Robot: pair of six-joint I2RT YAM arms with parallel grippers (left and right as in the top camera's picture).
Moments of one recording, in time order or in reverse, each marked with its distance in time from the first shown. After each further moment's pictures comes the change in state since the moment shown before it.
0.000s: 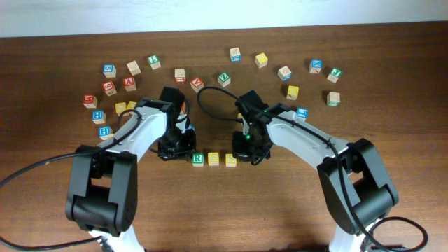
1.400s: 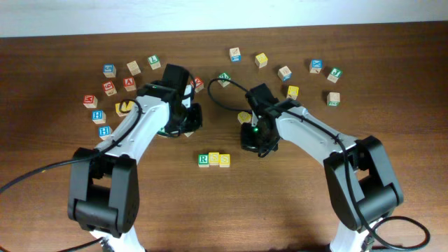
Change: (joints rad) left arm -0.031 -0.001 0.164 0.115 -0.045 -0.049; right arm -0.082 0.000 0.000 0.045 0.070 -0.037
